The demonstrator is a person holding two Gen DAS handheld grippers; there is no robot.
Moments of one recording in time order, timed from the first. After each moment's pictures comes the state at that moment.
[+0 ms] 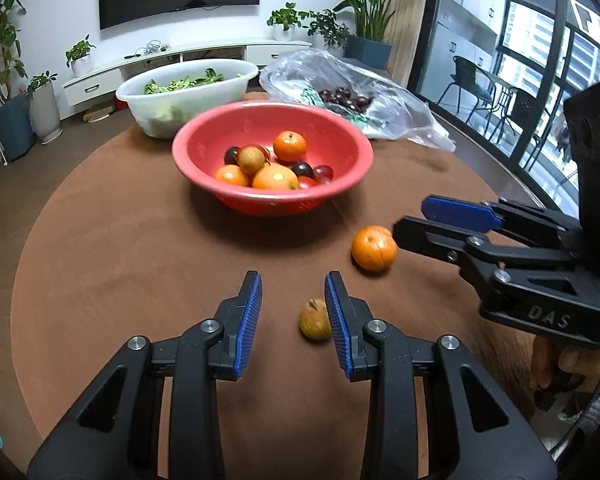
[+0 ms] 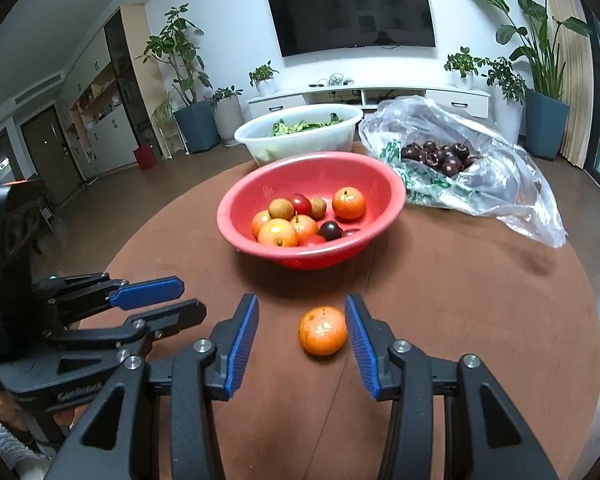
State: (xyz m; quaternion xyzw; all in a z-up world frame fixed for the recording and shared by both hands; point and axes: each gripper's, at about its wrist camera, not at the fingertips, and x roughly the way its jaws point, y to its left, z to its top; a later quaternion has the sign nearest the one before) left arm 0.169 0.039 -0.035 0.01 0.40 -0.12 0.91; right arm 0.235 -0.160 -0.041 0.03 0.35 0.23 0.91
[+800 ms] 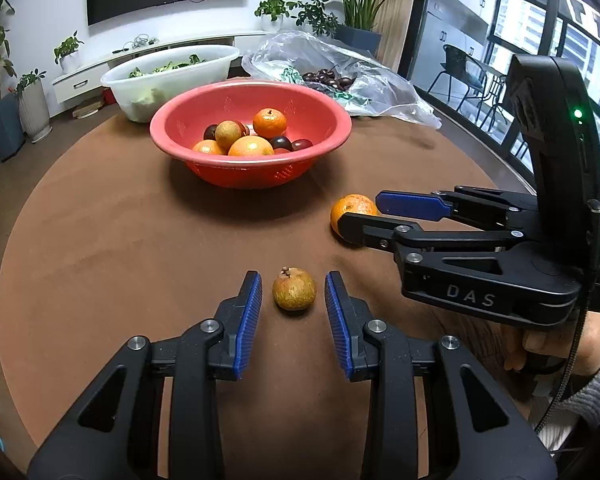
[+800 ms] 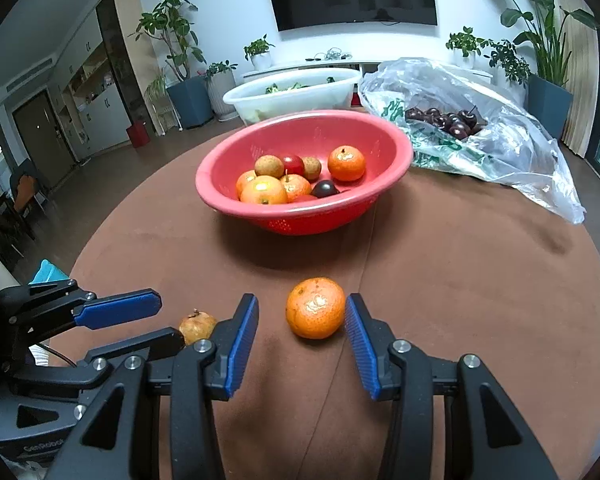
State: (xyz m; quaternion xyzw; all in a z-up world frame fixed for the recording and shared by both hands) left arm 0.164 0.028 -0.052 0.01 0.42 -0.14 0.90; right arm 0.242 -0.151 -0.071 0.01 0.39 0.23 0.89
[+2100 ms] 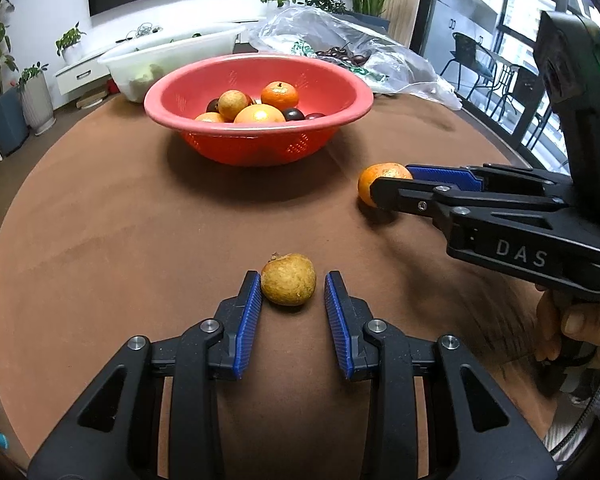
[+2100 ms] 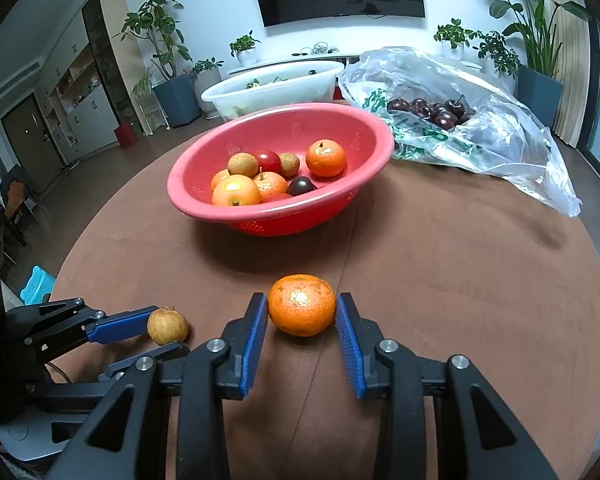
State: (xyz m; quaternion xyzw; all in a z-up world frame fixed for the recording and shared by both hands) left arm 0.185 0.027 -0.081 0.02 0.44 -0.13 0.89; right arm 0.252 -0.157 -0.074 0.01 0.41 0.21 0.89
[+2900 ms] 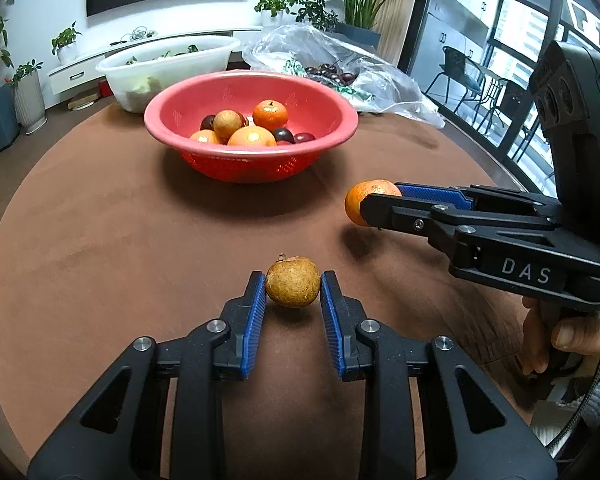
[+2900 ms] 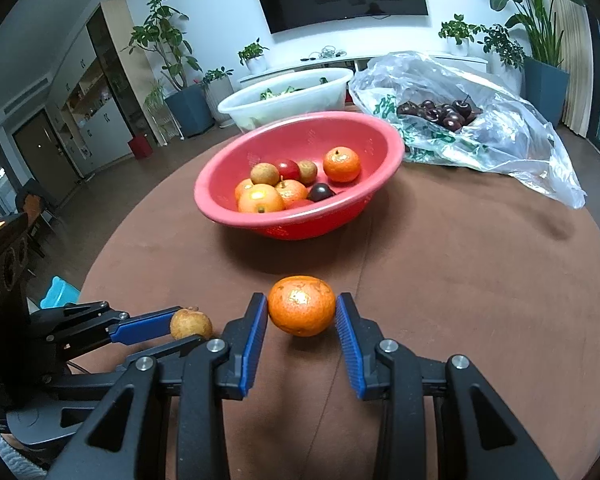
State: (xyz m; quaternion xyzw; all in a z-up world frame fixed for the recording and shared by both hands) left arm 0.176 0.031 -0.064 0.00 0.42 -0.15 0.90; right arm 0.243 -0.162 -0.063 0.05 0.40 0.24 0.88
